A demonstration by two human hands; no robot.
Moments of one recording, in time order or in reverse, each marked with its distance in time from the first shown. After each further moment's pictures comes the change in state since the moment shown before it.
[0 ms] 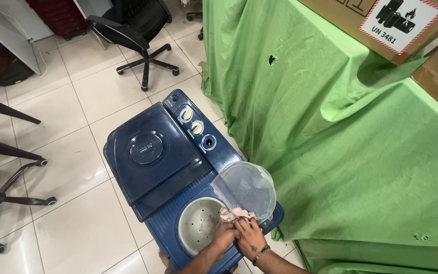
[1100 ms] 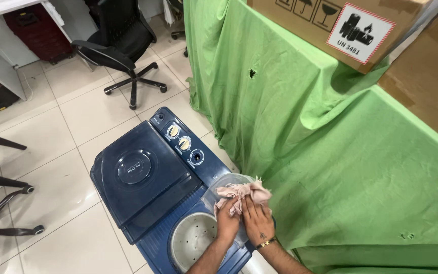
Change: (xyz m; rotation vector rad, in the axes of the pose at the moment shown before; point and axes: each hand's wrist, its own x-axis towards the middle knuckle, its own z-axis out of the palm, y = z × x) left_hand 0.037 0.094 0.045 0.139 0.256 0.566; right_hand 0.017 0.073 -0.045 -0.028 0.414 0.417
